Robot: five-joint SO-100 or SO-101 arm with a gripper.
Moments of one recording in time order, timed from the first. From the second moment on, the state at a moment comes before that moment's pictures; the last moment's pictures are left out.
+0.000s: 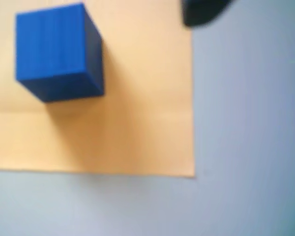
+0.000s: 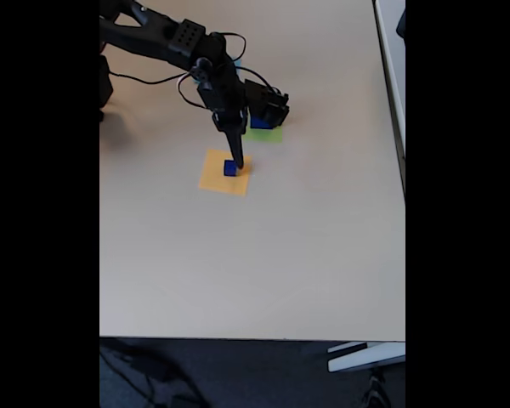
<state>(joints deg) 22.0 76.1 80.2 62.2 71.5</state>
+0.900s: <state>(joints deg) 23.8 81.8 87.8 61.8 70.5</state>
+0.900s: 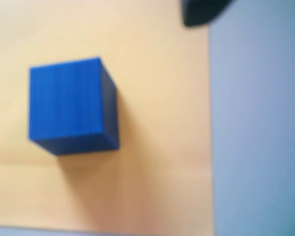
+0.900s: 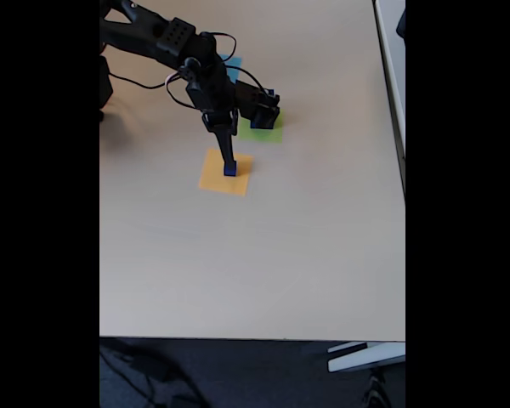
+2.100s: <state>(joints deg) 28.0 64.5 77.4 62.3 74.3</state>
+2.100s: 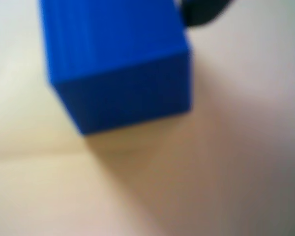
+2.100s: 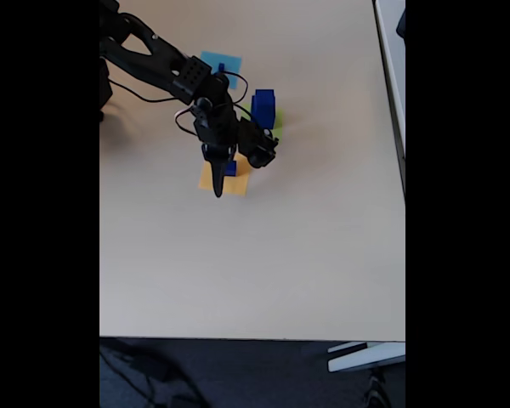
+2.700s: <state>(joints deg) 27.0 62.9 76.9 61.6 74.3</state>
